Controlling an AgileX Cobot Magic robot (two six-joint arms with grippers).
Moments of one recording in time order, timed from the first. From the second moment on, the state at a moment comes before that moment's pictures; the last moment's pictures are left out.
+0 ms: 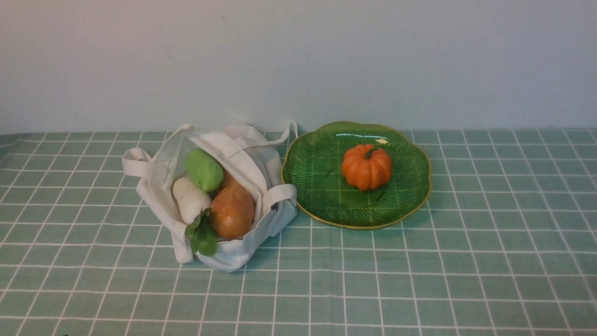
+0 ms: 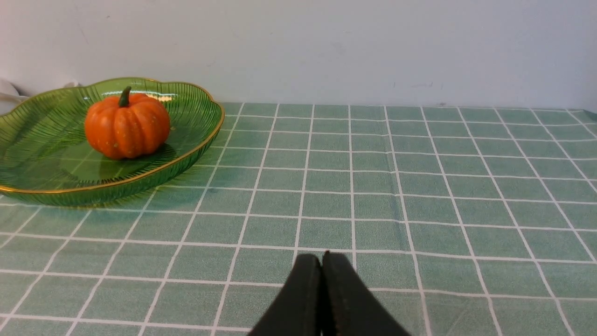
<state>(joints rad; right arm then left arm) 0.02 -0.01 0.03 -0.02 0.36 0.03 -0.07 -0.01 0.03 -0.46 0.39 -0.32</state>
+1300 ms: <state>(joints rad) 0.02 -0.01 0.03 -0.02 0.36 0.03 -0.07 1.28 -0.98 -0.33 0.99 0.02</state>
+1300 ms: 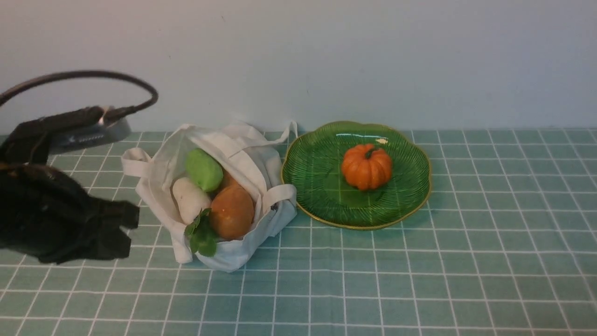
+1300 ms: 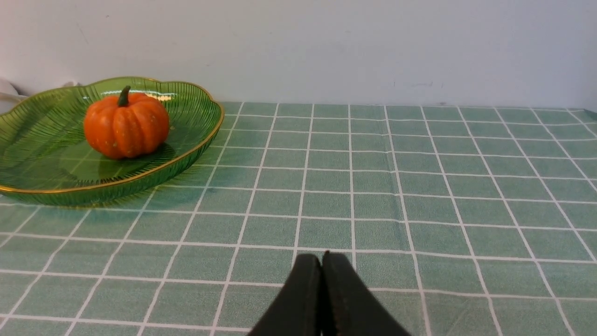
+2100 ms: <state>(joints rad) 0.02 -0.01 0.03 -0.02 0.36 0.03 -0.07 1.95 -1.49 -0.45 0.88 0.10</state>
